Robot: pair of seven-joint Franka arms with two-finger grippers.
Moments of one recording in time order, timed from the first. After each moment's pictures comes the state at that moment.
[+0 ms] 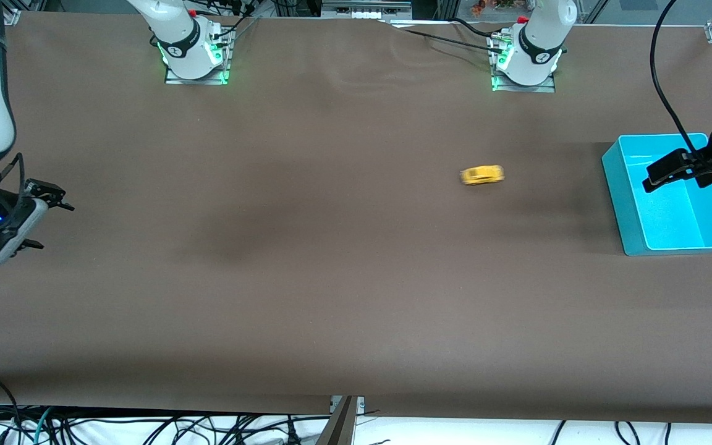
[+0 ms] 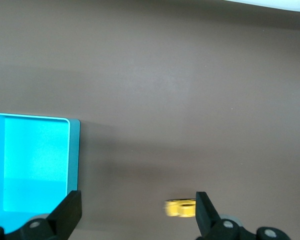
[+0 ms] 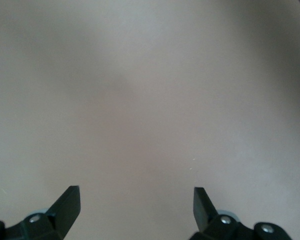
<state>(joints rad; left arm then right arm) 0.13 0.11 -0.12 -1.49 -0.01 1.62 -0.12 -0.15 0.35 0.04 -1.49 0.03 1.76 -0.98</state>
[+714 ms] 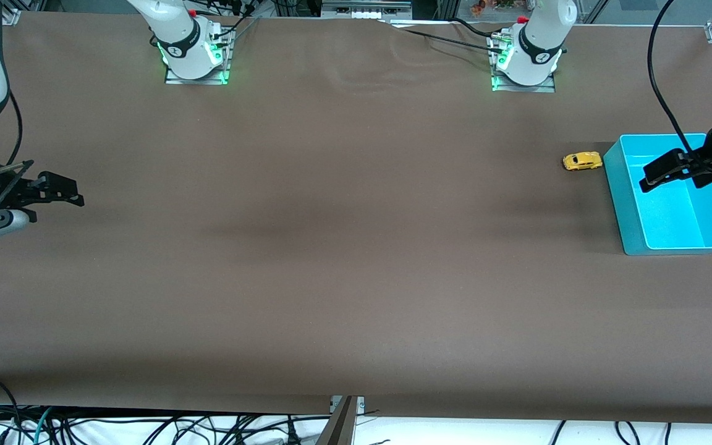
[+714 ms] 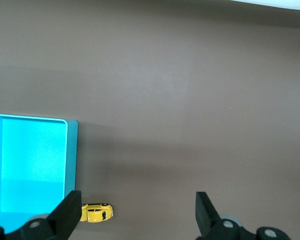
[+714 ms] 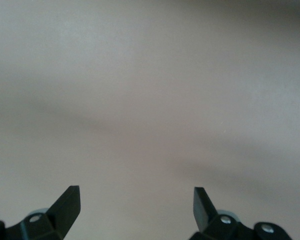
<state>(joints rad) 0.13 0.11 -0.12 -1.49 -0.01 1.62 -0.12 -0.15 0.26 0.12 -1.47 0.03 1.66 -0.30</state>
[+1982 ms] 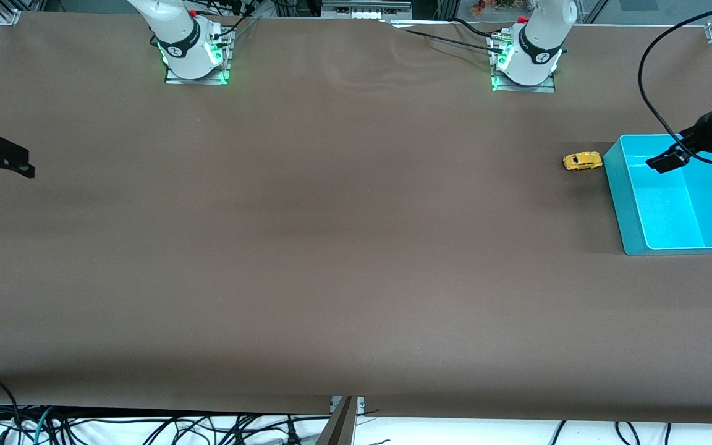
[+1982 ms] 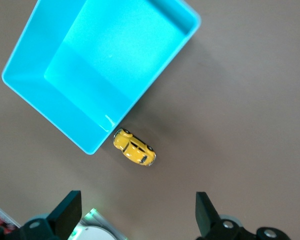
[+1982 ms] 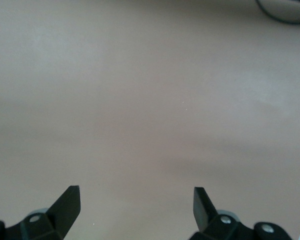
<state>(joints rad) 0.33 -0.09 -0.10 -2.08 0.07 1.76 -0.60 -0.16 0.16 0.10 -1.38 -0.07 1.53 -0.24</state>
